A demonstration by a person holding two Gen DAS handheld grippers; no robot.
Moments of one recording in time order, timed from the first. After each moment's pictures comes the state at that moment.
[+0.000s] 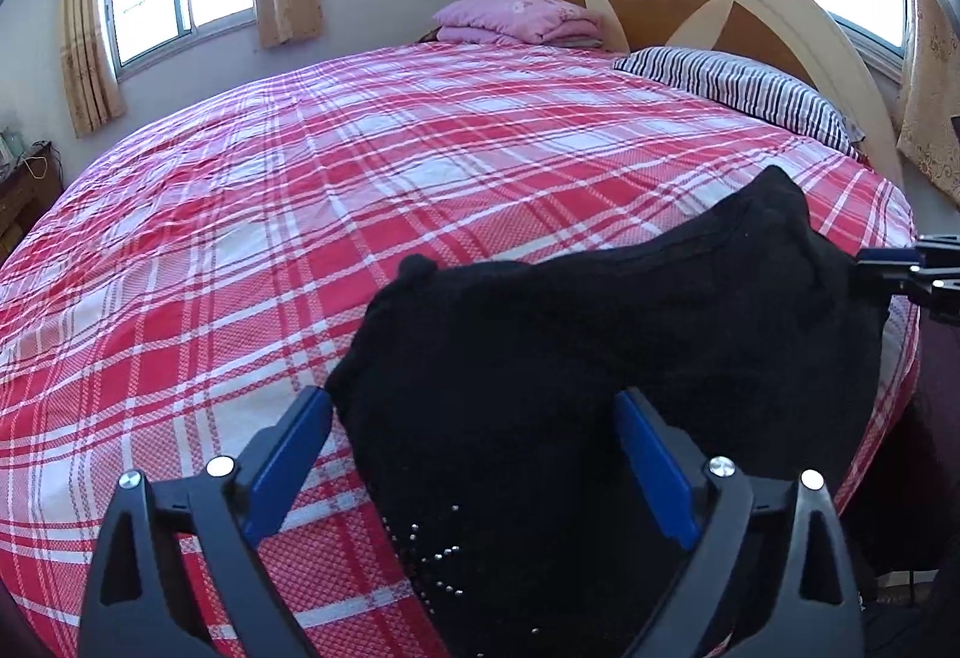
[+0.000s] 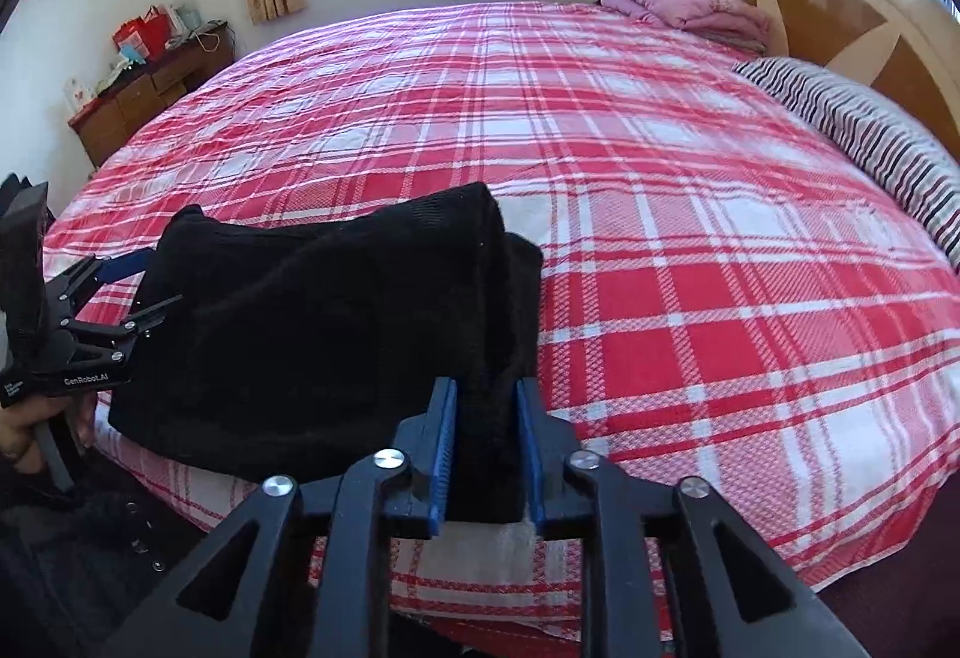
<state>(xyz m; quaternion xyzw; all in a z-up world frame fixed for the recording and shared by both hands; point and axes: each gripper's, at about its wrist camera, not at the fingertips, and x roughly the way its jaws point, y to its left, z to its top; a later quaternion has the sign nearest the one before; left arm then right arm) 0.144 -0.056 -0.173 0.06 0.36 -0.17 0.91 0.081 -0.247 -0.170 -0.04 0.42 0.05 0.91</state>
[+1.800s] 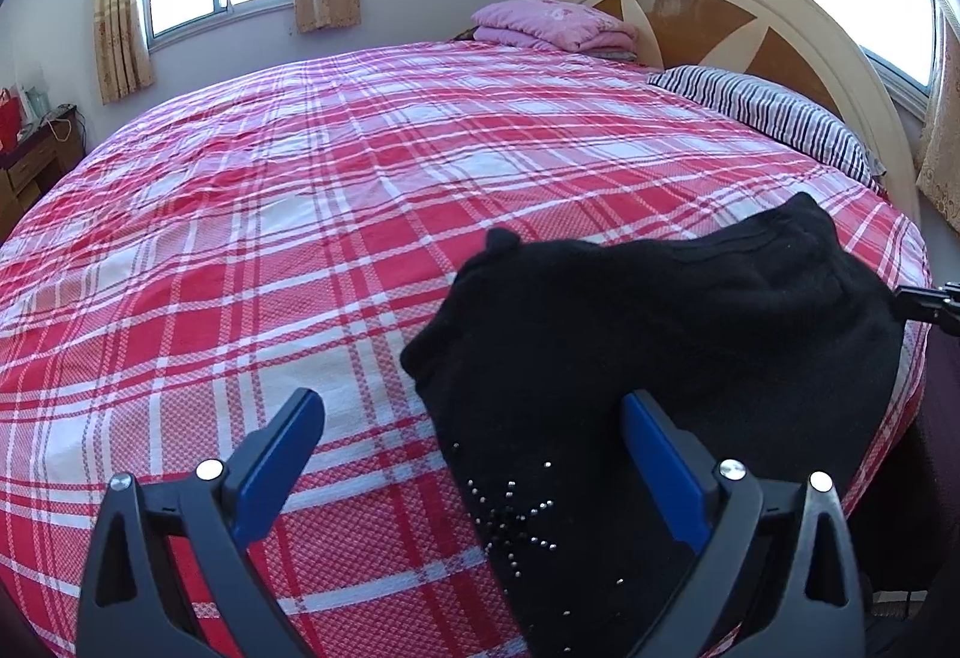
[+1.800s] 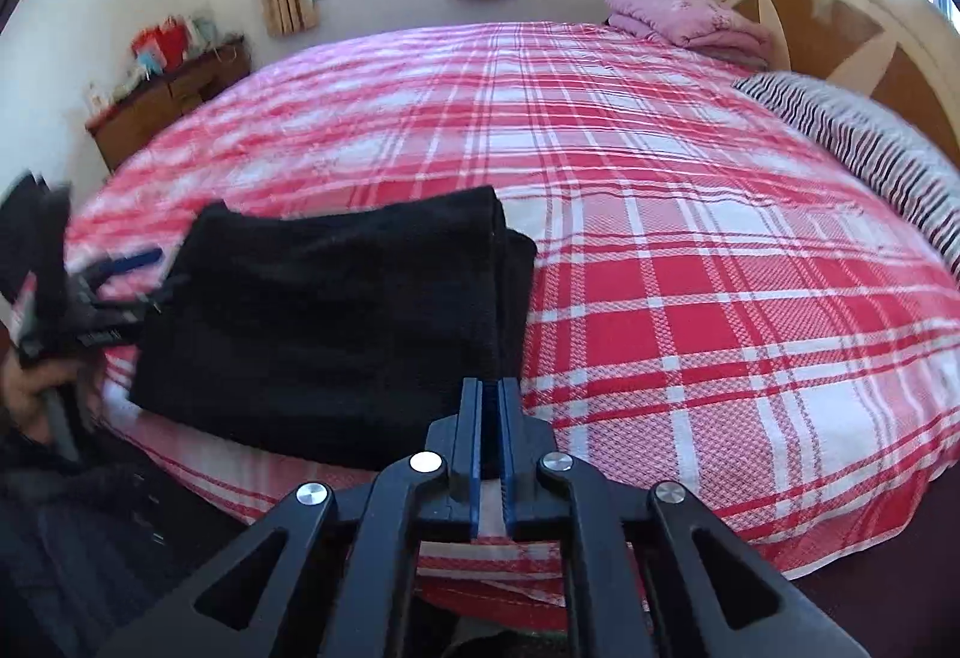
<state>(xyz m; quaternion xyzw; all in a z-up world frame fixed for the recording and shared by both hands) 0.145 -0.026 -0.177 0.02 0.37 -0.15 0.92 0.060 -0.272 -0.167 0.01 0.41 0.11 0.91</state>
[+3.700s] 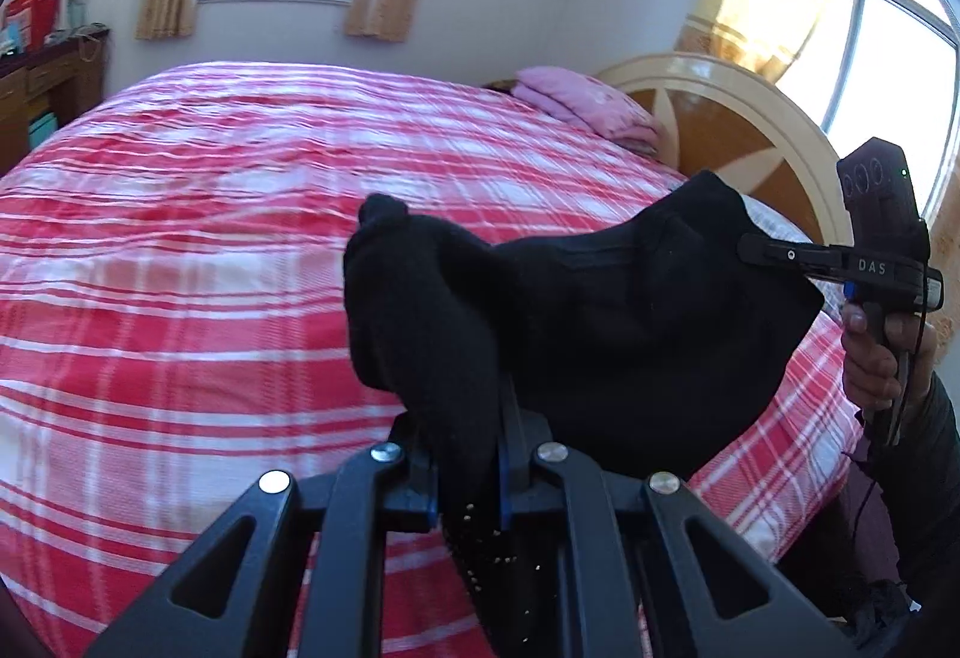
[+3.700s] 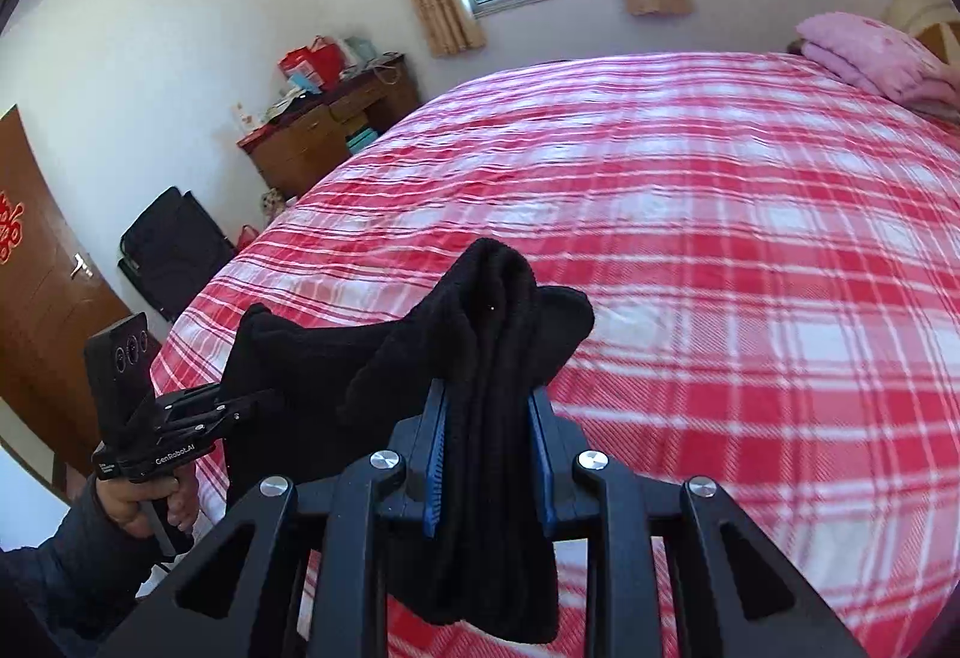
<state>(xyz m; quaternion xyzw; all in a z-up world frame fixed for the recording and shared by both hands) 0.163 0.130 -0.131 -0.11 0.34 -0.16 0.92 0.230 -0.094 -0.112 0.03 0.38 0.32 0.86</state>
